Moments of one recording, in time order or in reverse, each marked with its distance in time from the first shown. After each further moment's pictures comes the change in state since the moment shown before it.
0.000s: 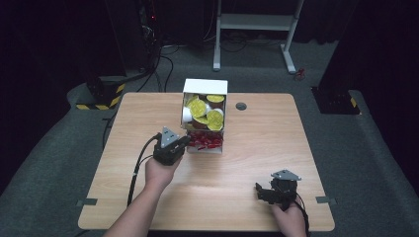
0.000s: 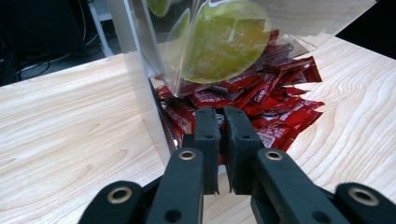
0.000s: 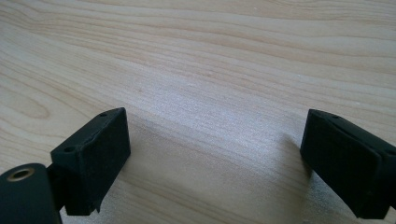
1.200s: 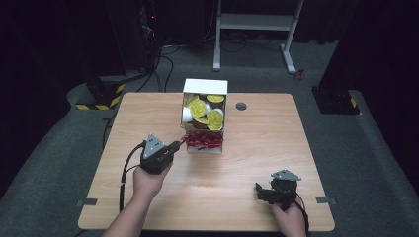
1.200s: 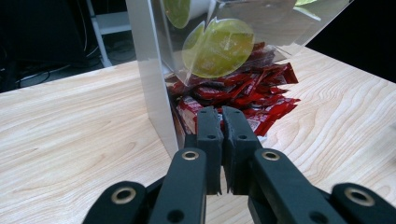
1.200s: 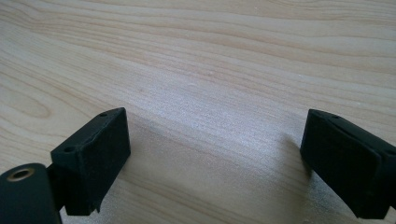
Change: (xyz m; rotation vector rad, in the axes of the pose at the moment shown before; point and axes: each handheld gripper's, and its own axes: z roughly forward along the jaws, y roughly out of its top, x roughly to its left) left arm 0.006 -0.011 -0.044 -0.065 -0.016 -0.020; right arm 0.000 0.000 0.000 -0.001 0.002 0.003
